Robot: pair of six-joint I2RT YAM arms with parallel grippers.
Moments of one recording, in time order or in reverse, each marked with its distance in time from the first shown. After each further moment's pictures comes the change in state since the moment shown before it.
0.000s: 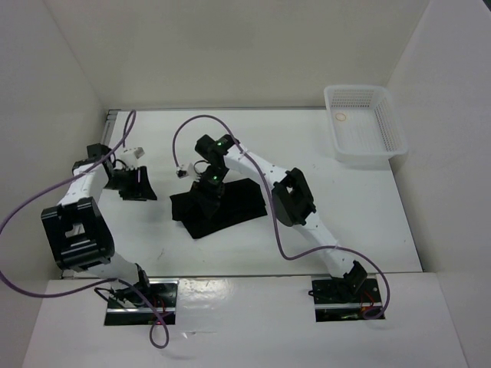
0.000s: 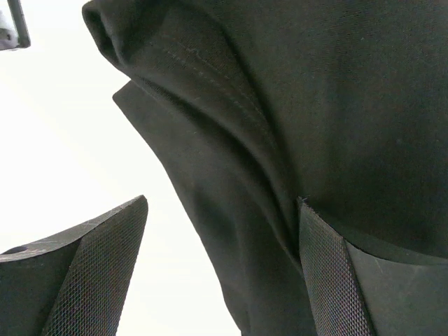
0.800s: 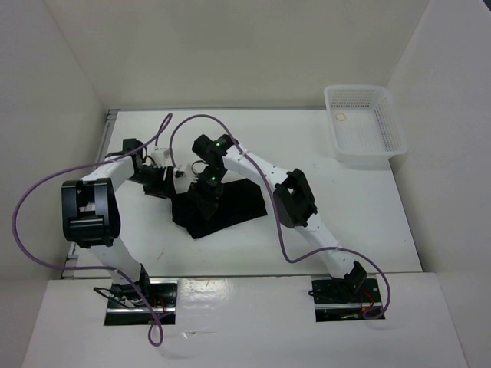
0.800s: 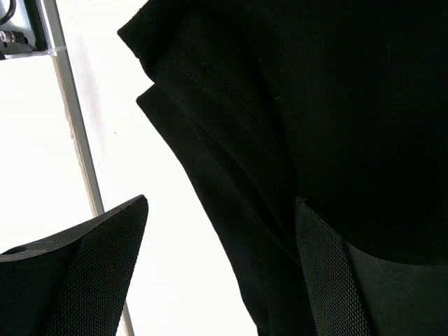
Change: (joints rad) left arm -0.238 0.203 0.041 0.128 -0.052 -0.034; right arm 0.023 -0.048 -0.026 -0.003 0.016 0.027
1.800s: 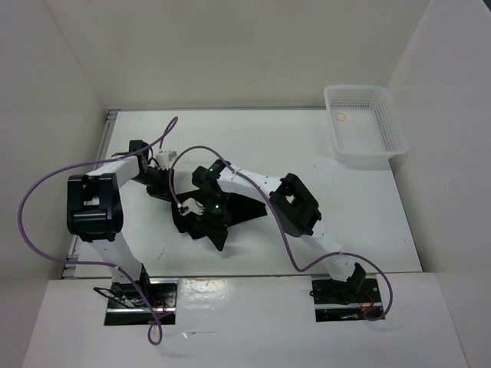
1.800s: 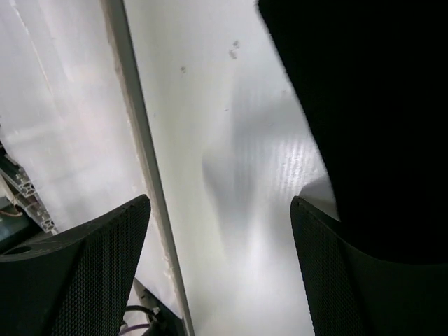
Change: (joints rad) left arm -0.033 0.059 0.007 0.027 -0.058 -0.028; right arm 0.099 -0.120 -0.382 -0.005 -0.021 -0.032
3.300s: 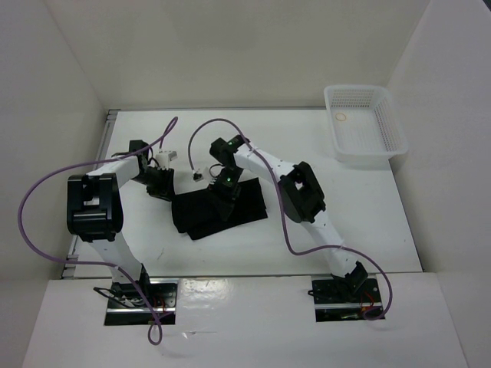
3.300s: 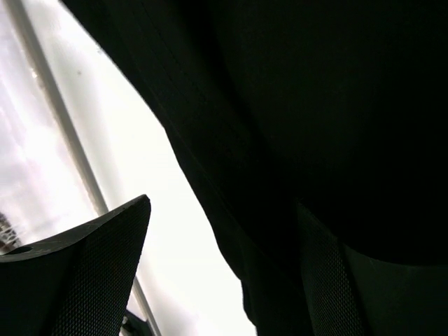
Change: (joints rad) left arm 0.000 0.000 0.000 0.000 0.000 0.000; right arm -0.183 0.065 0.161 -0.002 0.053 0.000
